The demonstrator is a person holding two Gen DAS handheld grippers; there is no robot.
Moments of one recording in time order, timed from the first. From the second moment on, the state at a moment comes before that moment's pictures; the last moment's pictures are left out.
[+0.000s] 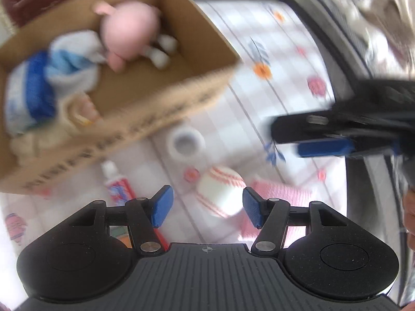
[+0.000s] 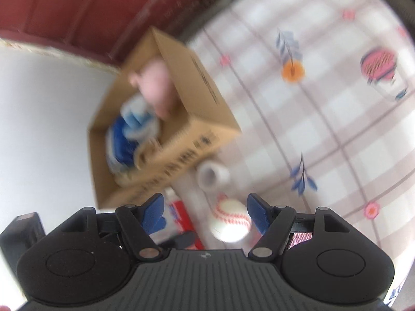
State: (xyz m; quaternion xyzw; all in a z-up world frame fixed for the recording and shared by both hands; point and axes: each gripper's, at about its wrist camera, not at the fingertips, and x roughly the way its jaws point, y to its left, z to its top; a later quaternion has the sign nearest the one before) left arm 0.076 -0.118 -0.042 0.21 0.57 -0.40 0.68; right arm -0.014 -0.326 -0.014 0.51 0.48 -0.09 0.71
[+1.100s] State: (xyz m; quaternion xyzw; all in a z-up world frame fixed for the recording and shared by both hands) left arm 0.062 -0.100 -0.013 0.14 0.59 -0.43 0.67; right arm 0.011 -0.288 0.014 0.47 0.54 -0.06 0.70
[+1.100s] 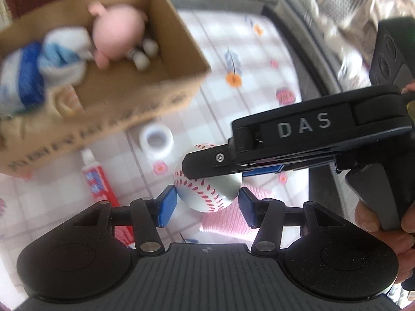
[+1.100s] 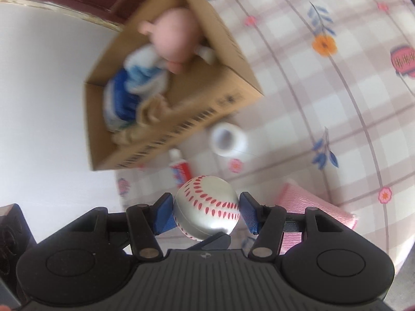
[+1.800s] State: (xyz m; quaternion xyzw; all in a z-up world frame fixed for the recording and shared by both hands) left arm 0.205 -0.056 0.000 0.12 0.57 -0.32 0.75; right arm 0.190 -0.241 -0.014 0.46 0.54 0.06 0.70
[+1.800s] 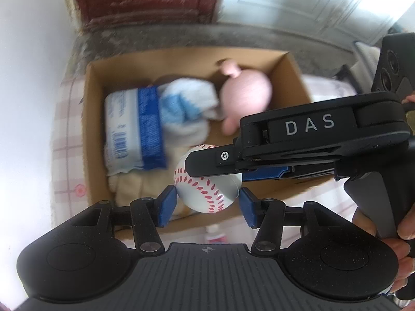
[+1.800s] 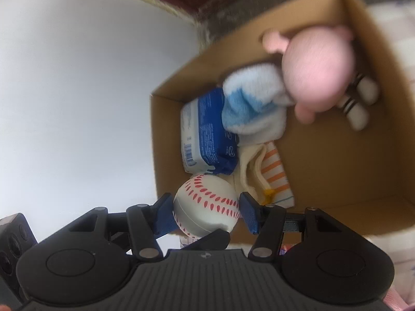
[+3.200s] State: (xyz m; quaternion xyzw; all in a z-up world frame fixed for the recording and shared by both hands) left arm 0.157 -0.035 0.010 0.11 0.60 -0.32 0.73; right arm 0.047 -0.293 0.035 0.54 0.45 -0.03 0.71
